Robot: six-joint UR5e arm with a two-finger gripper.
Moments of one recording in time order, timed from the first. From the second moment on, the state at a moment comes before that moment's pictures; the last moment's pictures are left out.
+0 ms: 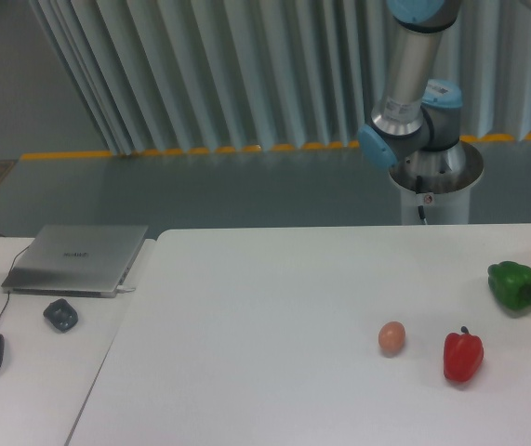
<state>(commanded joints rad) 2.88 -1.91 -1.60 -1.21 1.58 1.72</state>
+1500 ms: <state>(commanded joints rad) 2.92 -2.01 -1.55 -1.14 1.57 1.71</state>
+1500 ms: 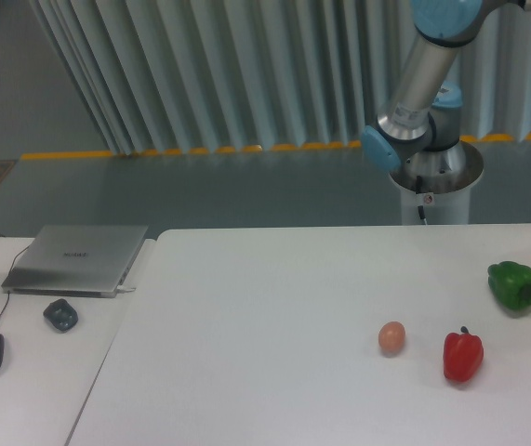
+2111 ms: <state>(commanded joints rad) 2.92 -2.01 -1.56 -1.13 1.55 1.72</state>
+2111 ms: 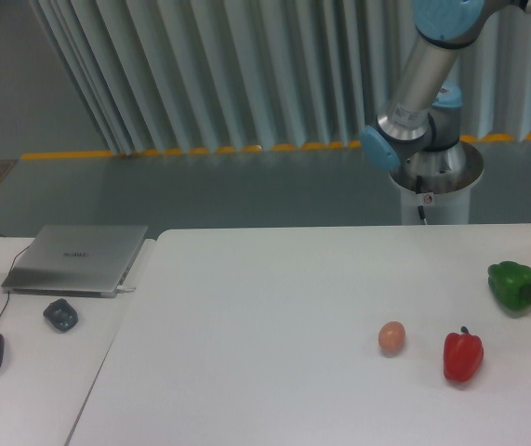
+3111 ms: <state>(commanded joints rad) 2.81 -1.85 -1.54 -1.25 1.48 1.59</state>
